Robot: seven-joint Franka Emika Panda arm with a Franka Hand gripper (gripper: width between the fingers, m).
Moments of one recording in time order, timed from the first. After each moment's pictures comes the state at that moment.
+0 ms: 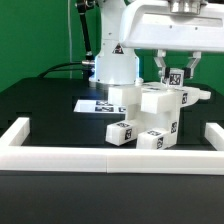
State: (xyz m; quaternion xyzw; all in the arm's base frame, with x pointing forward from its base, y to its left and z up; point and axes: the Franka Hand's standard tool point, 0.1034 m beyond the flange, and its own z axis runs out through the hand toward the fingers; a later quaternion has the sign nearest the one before) arm 0.556 0.063 0.123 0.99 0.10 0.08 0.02
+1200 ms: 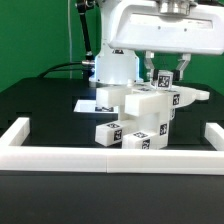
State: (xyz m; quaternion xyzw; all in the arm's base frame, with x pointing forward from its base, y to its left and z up) arm 0.568 0.042 0.122 0.99 0.10 0.09 0.02
